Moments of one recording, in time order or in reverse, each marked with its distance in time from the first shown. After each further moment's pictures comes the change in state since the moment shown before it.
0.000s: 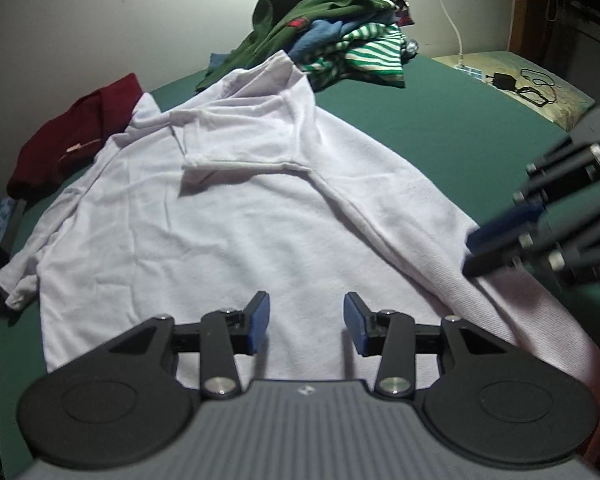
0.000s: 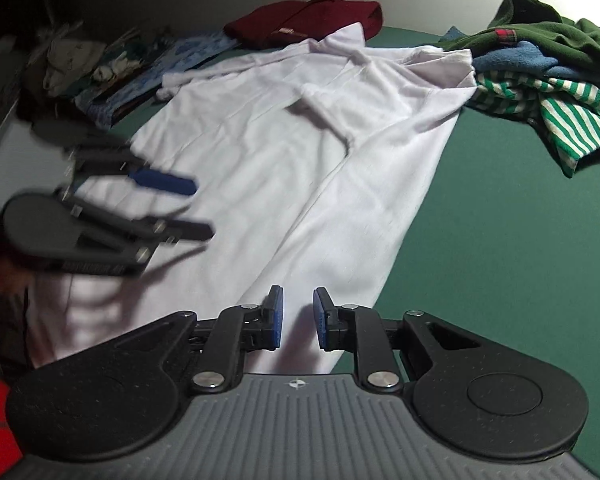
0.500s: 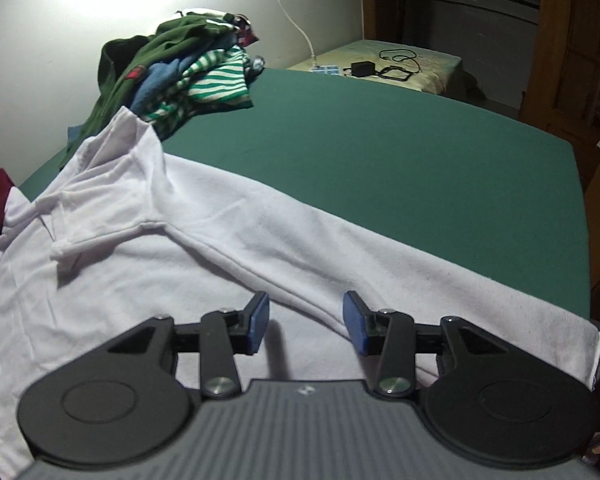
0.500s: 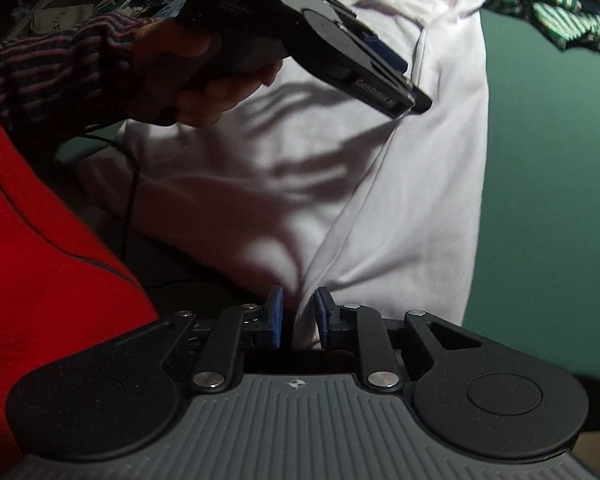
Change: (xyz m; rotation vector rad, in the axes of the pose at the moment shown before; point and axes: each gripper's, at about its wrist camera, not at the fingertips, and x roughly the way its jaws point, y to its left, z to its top) left arm 0.011 -0.044 -0.008 0.311 -0.088 -0.284; right arm -0.041 0.140 -0.082 0.218 0.167 -0.033
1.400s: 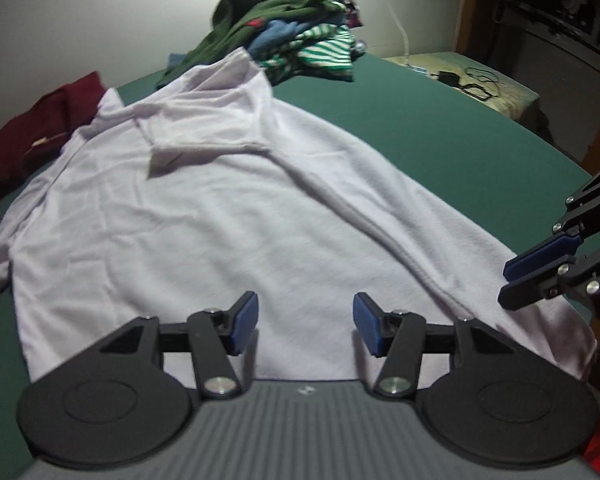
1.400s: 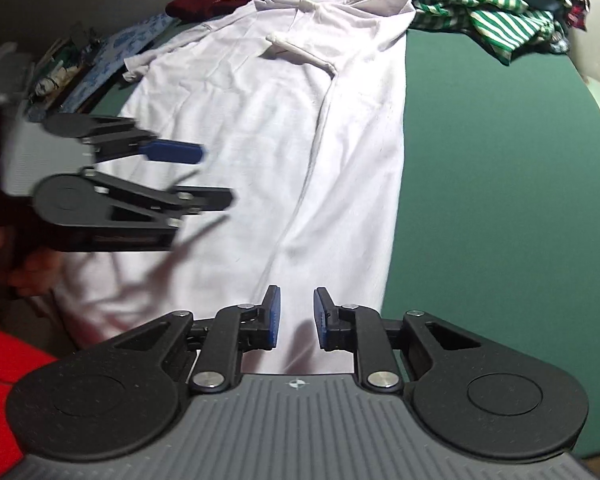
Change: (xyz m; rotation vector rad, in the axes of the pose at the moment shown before) left arm -0.055 0.038 -0.045 -0.347 0.064 0.217; right arm 0.012 -0.070 0.087 0.080 -0.076 -0.104
